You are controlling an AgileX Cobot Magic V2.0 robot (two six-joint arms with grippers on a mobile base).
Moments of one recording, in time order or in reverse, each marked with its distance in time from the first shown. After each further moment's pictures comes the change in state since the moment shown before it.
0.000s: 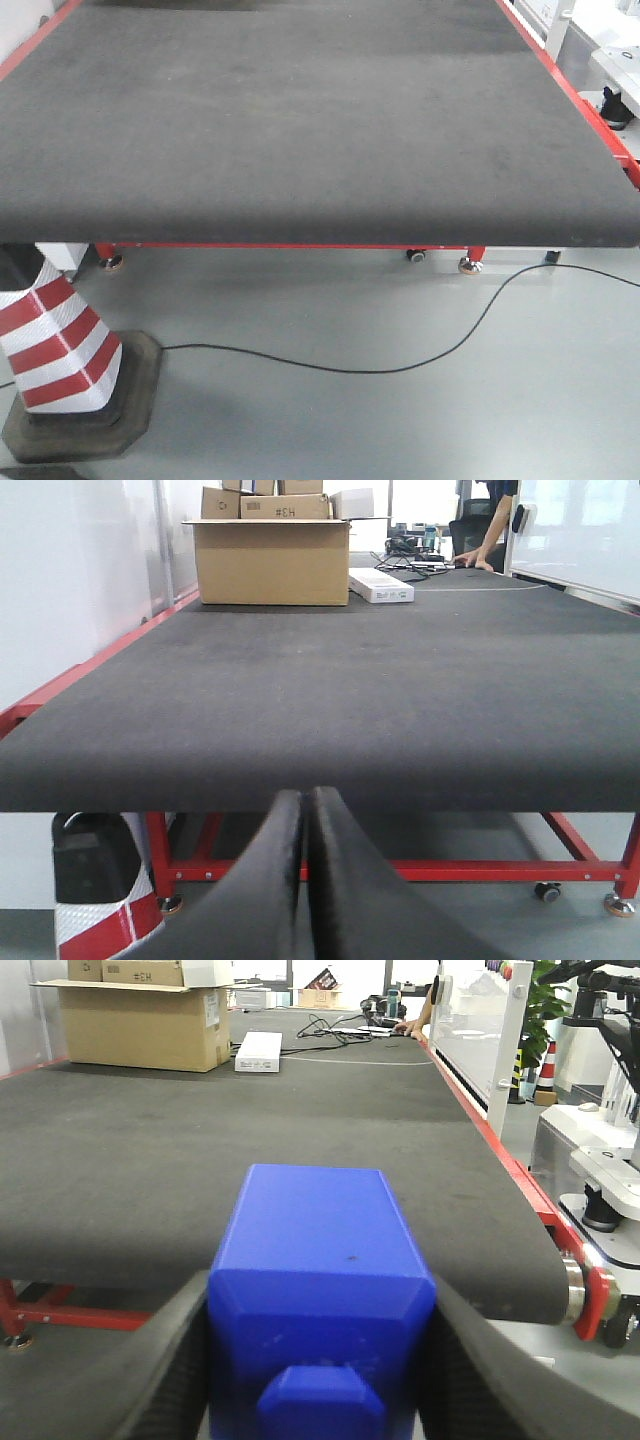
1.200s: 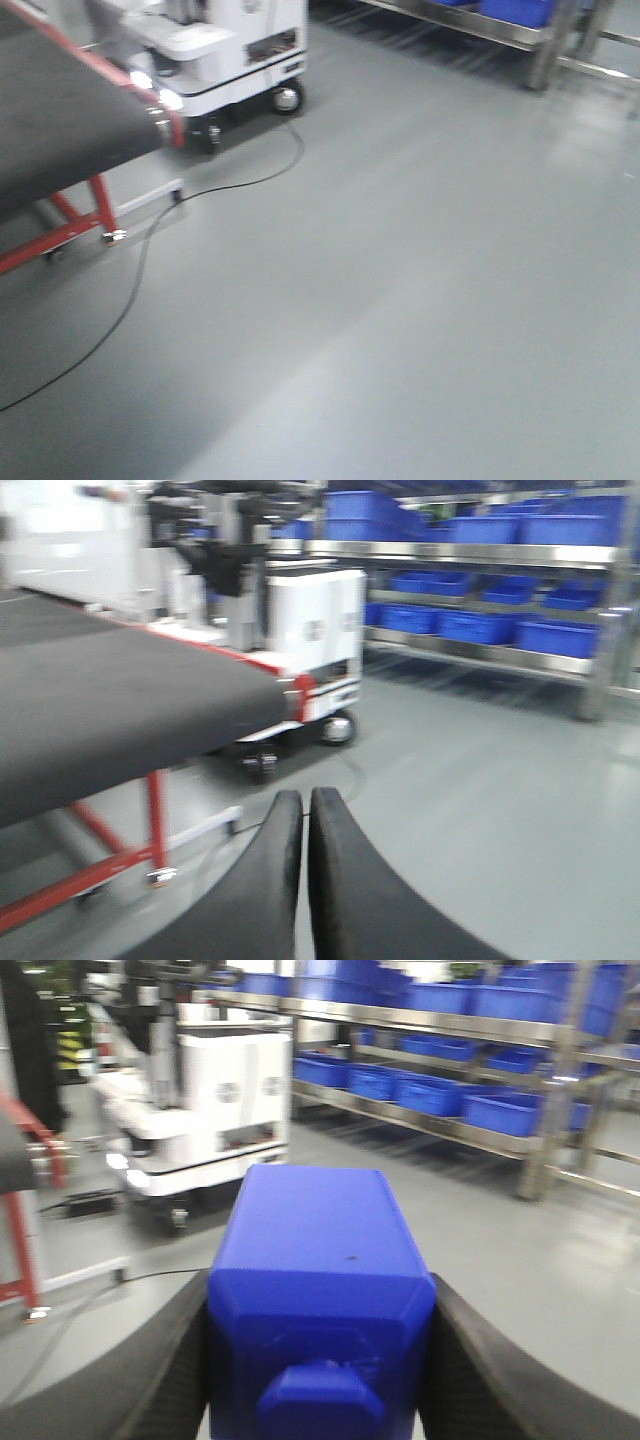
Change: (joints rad) left arm 0.000 0.000 0.000 0.000 0.000 0.000; right arm 0.000 0.000 0.000 0.000 0.000 0.000
